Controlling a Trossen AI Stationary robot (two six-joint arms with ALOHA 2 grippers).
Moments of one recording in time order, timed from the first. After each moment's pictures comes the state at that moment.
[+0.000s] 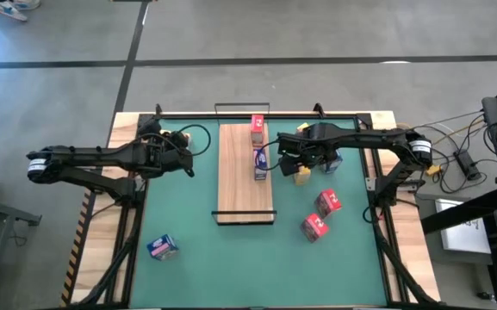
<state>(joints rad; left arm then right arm) 0.11 1.06 0.84 -0.92 -1.06 -0.20 -0.22 1.64 1.38 -1.23 0.11 1.02</state>
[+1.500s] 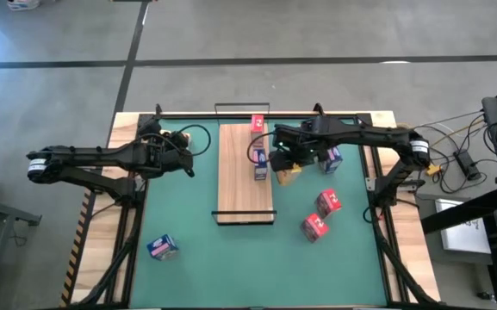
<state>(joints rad) 0.11 1.06 0.84 -0.92 -1.06 -0.20 -0.19 1.66 1.58 -1.24 -0.01 1.10</state>
